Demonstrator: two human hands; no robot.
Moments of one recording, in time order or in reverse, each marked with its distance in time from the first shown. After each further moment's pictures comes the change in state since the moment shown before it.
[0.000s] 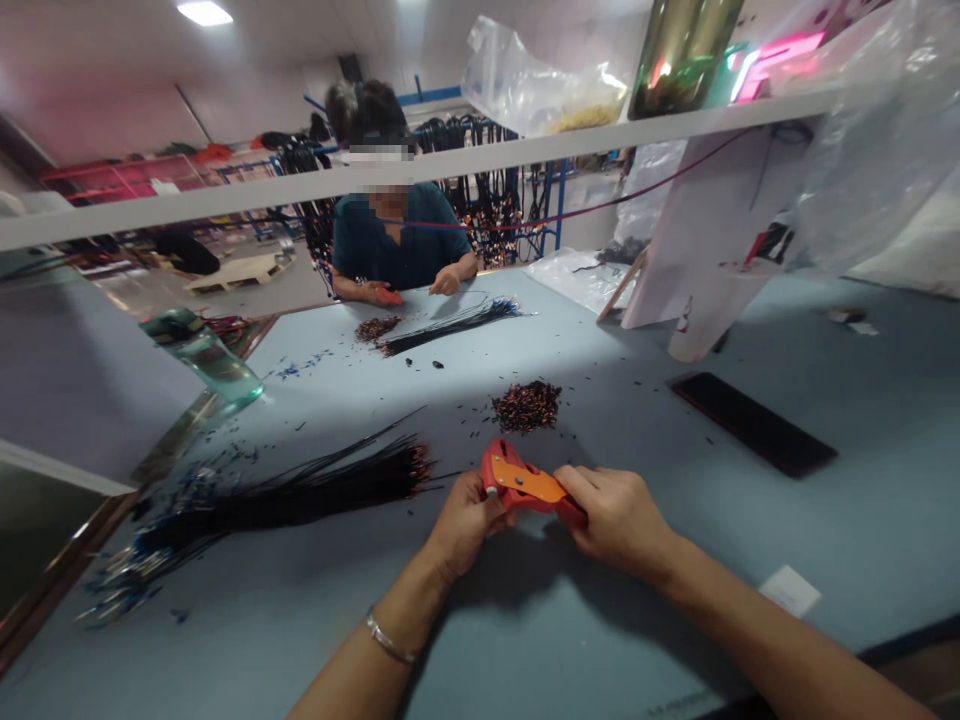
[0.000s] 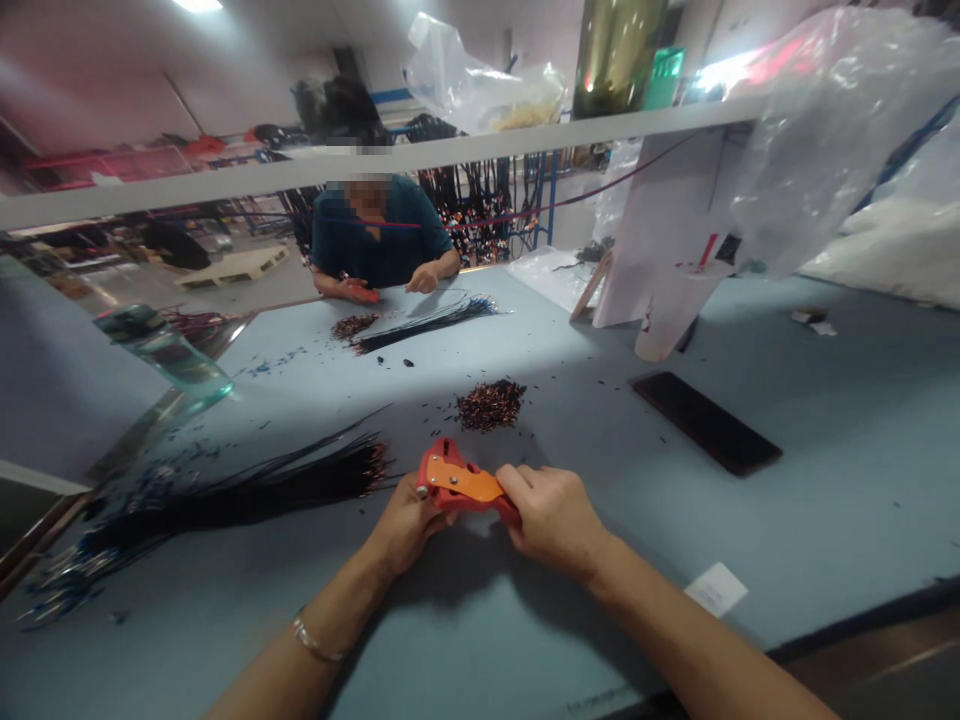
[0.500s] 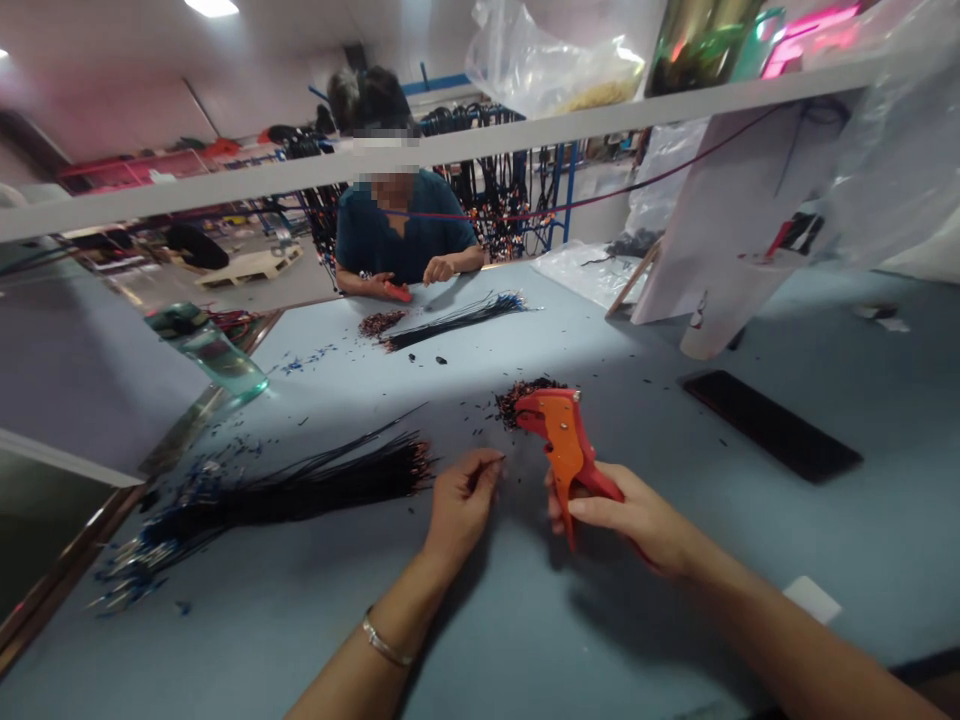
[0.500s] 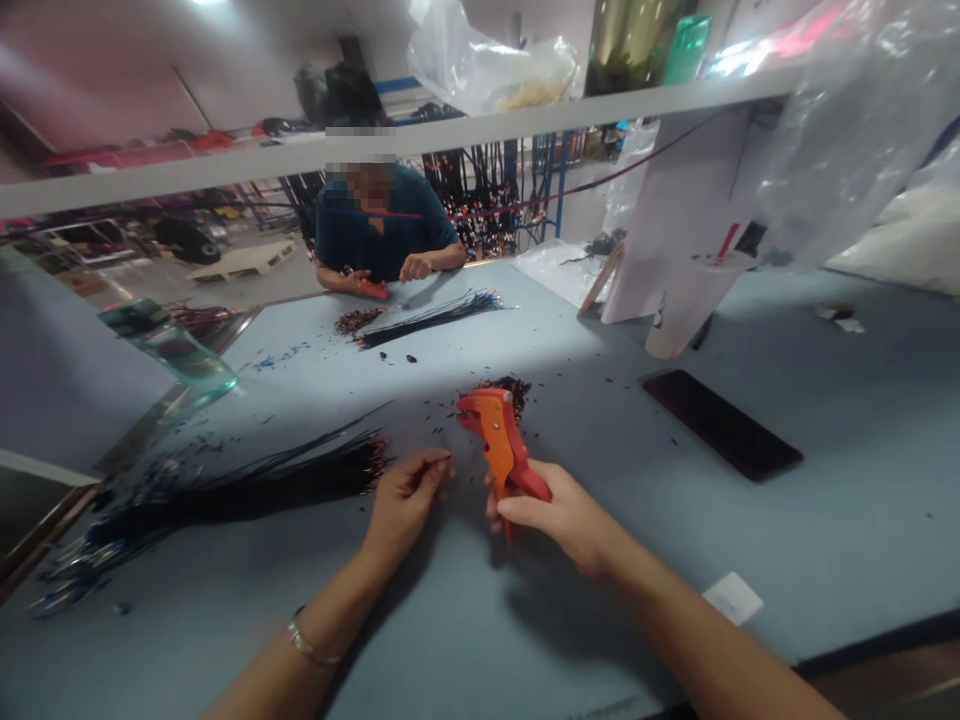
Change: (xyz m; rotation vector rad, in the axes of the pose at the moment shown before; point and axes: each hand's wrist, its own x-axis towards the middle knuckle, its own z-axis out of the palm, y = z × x) left_hand 0.007 -0.001 -0.008 0.423 0.309 0.327; right_hand 0.010 -0.002 -0.024 1.493 -0.338 0.617
